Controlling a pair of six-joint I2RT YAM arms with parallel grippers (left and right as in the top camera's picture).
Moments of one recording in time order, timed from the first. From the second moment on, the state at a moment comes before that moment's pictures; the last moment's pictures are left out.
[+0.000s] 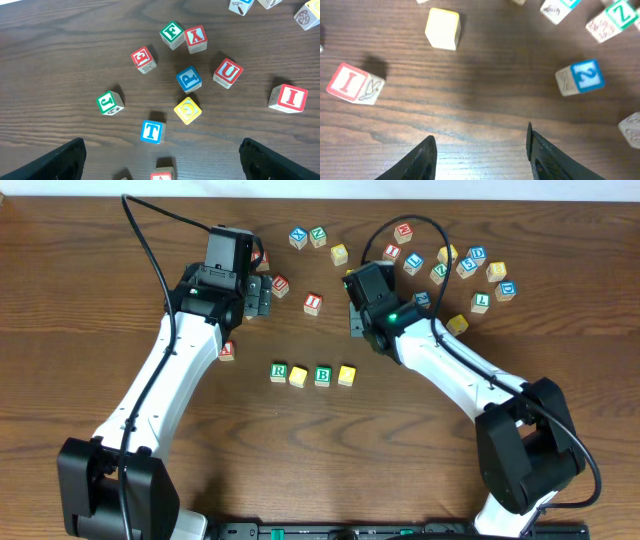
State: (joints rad) left arm -0.24 1.64 1.34 -0.62 -0.27 -0.04; right arm 0.53 1.88 1.33 -0.46 0.33 0.41
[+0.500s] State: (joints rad) left arm -0.24 1.64 1.34 -0.62 -0.27 -0.04; right arm 0.53 1.80 1.35 -0.47 0.34 0.31
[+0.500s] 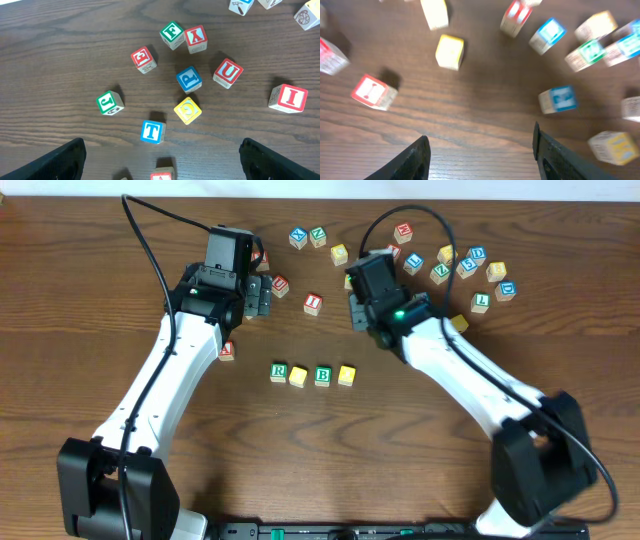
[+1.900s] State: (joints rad) left arm -0.24 1.64 1.34 -0.62 -0.27 -0.04; right arm 0.15 1.64 1.38 -0.61 0.30 0.15
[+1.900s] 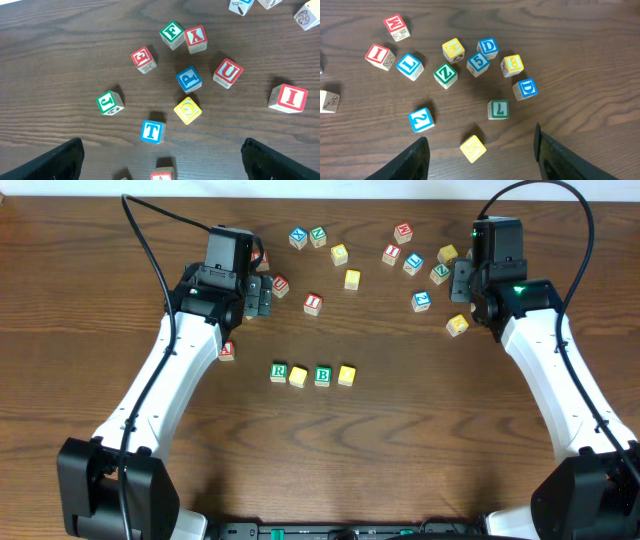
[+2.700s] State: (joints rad) left arm 0.04 1.64 1.34 -0.71 -0.11 -0.14; right arm 0.15 1.64 1.38 -0.61 0.29 0.14
